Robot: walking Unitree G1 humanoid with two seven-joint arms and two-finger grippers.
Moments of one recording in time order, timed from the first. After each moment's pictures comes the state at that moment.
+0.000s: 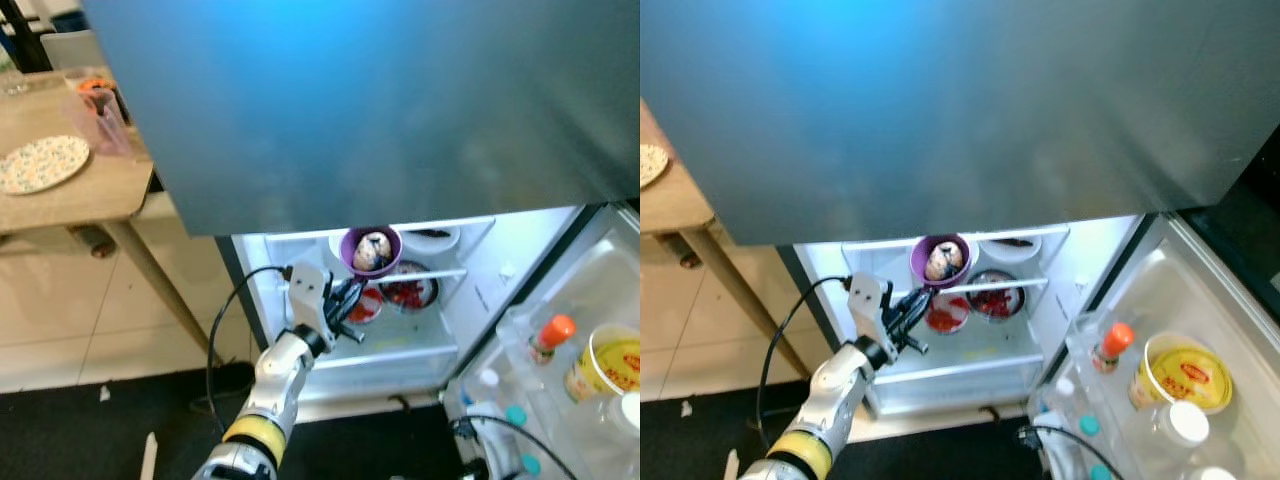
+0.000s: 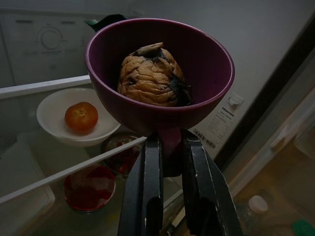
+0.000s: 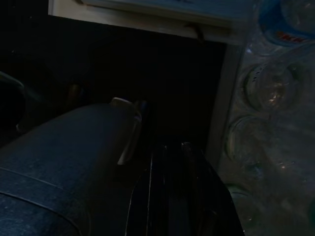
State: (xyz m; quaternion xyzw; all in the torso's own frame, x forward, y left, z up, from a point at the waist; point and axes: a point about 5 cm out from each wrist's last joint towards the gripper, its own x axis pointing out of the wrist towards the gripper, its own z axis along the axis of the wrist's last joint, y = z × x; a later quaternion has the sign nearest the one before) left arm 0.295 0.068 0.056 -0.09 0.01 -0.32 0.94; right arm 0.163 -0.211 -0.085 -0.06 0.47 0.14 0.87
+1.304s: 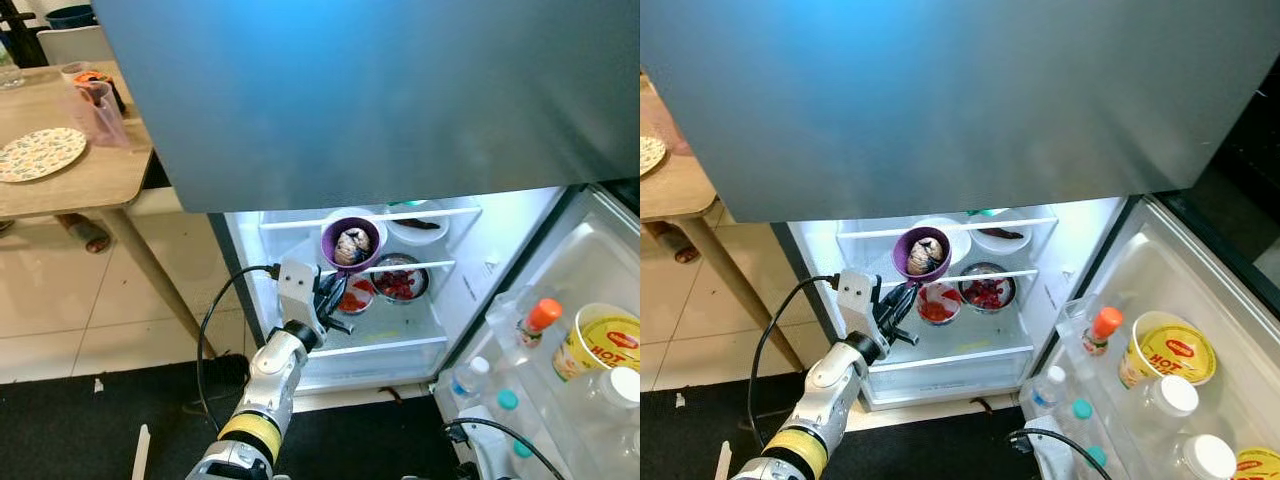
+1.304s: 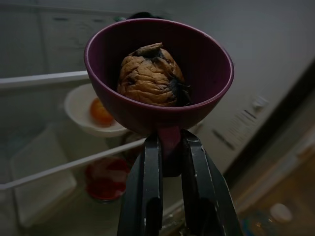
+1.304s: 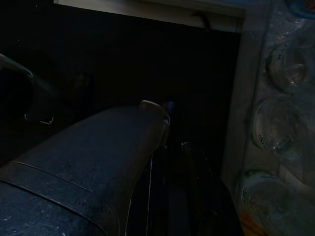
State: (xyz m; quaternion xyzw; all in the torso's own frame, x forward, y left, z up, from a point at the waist) left arm 0.306 0.079 0.060 -0.08 0.01 -0.25 0.96; right arm 0.160 -0.206 -0.087 -0.06 0.48 0.15 0.87
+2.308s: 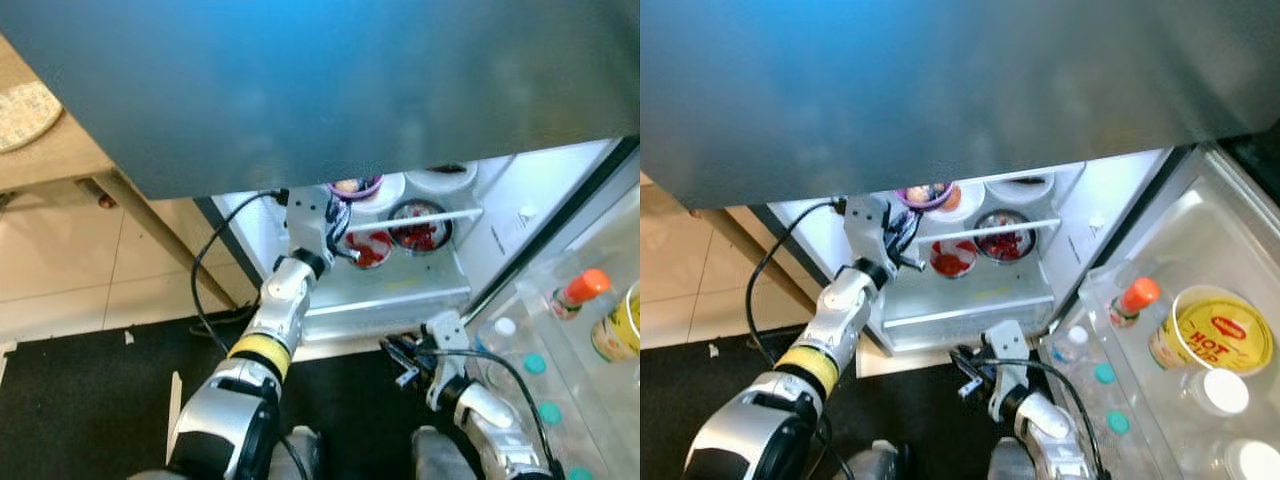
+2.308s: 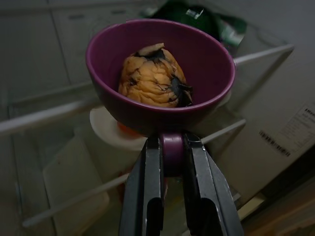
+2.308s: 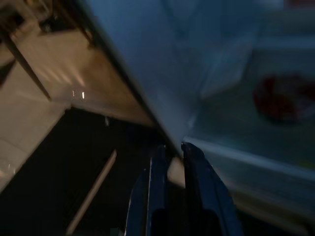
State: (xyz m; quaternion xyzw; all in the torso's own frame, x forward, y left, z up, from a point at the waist) left arm 0.368 0.077 0.136 -0.02 -0.06 -0.22 0.97; right arm 0.265 -0.118 0.046 0.04 0.04 0.35 0.94
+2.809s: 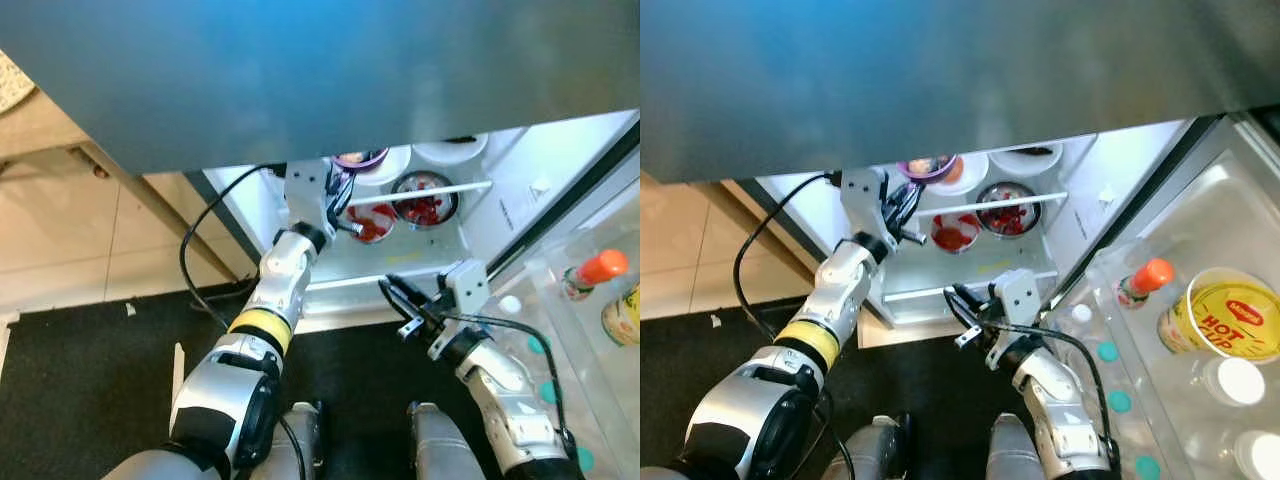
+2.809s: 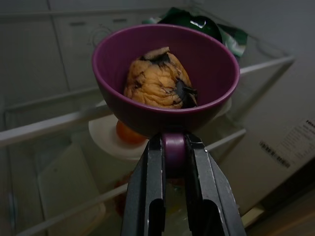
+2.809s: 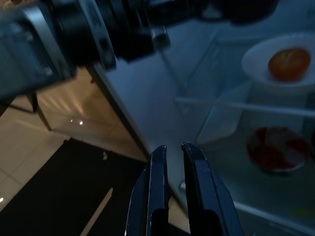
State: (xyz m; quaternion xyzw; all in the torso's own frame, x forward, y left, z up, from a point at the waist) left arm 0.383 0.072 0.180 -0.03 -0.12 -0.24 0.96; right arm 0.274 -0.115 0.117 0.04 -0.06 0.33 0.94
